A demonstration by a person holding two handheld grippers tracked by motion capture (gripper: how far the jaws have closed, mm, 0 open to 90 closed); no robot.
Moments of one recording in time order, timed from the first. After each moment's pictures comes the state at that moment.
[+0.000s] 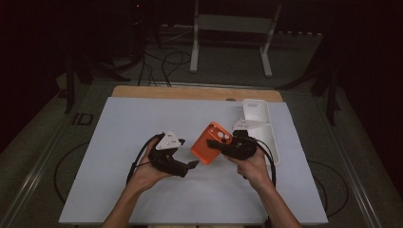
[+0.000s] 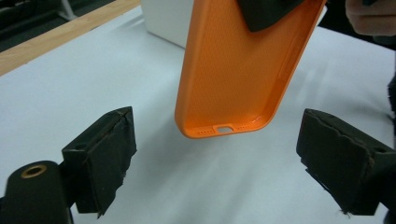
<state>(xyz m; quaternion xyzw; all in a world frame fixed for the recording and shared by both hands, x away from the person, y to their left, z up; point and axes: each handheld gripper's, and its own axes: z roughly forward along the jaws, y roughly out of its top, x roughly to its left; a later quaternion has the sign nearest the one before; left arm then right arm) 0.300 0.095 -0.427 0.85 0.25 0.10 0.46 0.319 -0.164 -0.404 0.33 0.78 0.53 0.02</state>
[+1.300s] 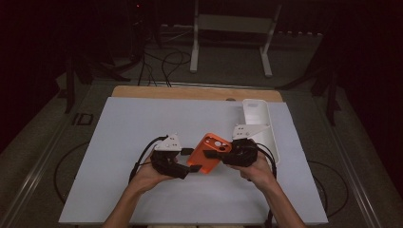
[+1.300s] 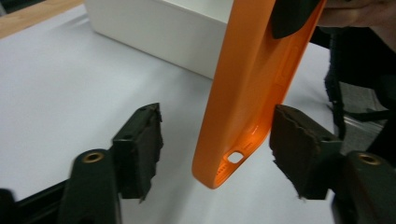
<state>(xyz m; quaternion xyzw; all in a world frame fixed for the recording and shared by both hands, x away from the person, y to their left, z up) 0.300 0.091 -0.436 0.85 0.20 0.02 0.49 0.306 -0.164 -0.398 0.21 0.81 0.54 -0.02</state>
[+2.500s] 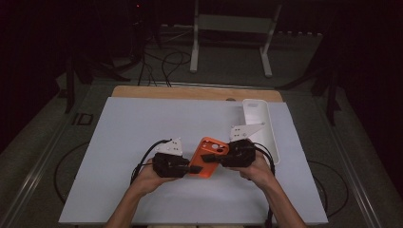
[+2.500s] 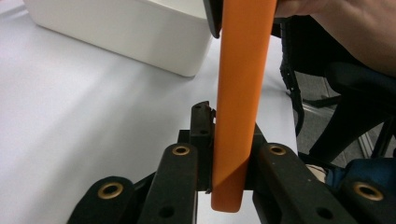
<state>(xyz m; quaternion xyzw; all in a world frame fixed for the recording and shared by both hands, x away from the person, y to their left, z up) 0.298 0.090 -0.444 0.85 0.15 -0.04 0.50 0.310 -0.161 -0.402 0.17 0.83 0.53 -0.04</state>
